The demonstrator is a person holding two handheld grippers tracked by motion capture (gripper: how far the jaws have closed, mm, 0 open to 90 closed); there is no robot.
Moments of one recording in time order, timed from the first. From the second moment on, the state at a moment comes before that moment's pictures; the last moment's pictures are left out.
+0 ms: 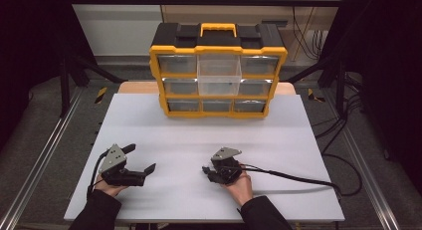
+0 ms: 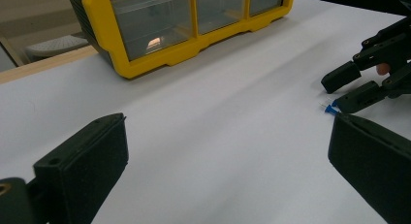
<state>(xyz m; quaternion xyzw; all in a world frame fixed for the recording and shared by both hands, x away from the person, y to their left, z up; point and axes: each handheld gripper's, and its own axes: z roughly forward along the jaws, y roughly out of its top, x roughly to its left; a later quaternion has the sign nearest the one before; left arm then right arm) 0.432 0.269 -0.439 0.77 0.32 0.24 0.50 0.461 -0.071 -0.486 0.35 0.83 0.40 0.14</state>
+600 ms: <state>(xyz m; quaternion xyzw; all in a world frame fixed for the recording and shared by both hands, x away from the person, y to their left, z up) 0.432 0.269 -0.439 0.77 0.32 0.24 0.50 0.461 -0.072 -0.486 0.34 0.84 0.40 0.13</state>
